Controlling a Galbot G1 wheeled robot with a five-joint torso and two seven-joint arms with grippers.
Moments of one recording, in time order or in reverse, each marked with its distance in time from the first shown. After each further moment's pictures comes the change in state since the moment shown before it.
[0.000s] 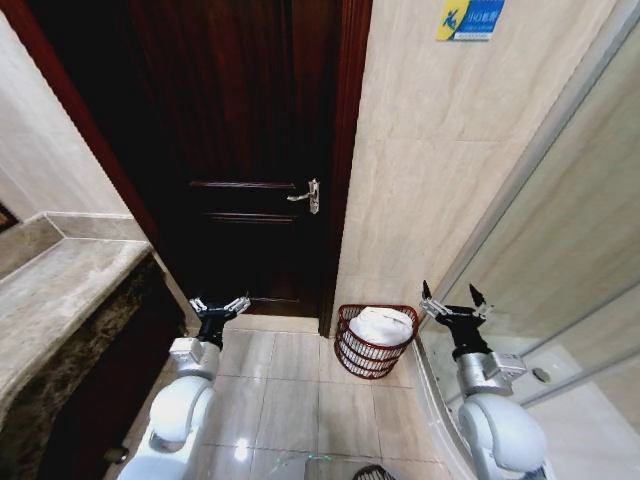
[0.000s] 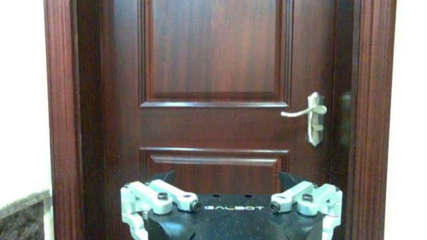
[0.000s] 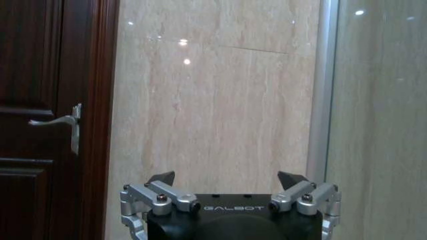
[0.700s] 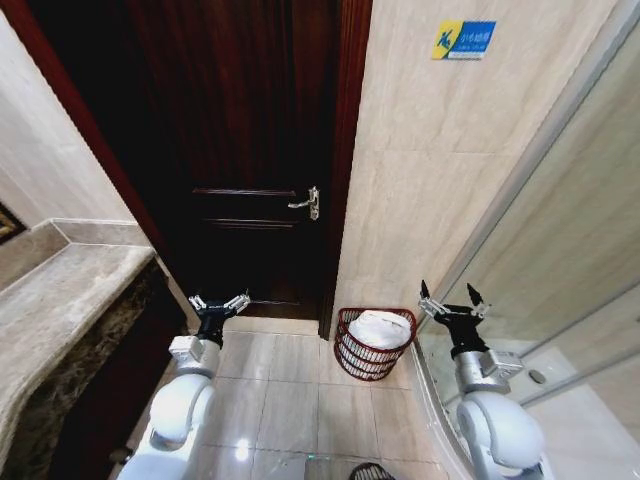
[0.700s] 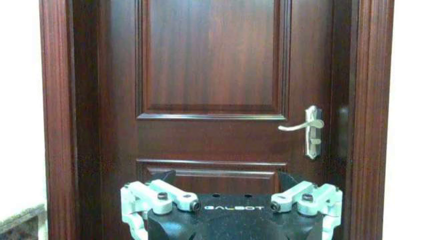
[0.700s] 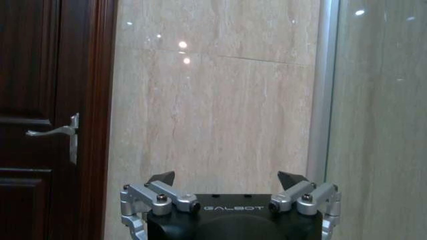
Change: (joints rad) left arm -0.023 -0.002 0.010 0.013 0.004 0.007 0.003; right arm 0.011 -0.003 -0.002 -0.008 0.001 -0.011 0.004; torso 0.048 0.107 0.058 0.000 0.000
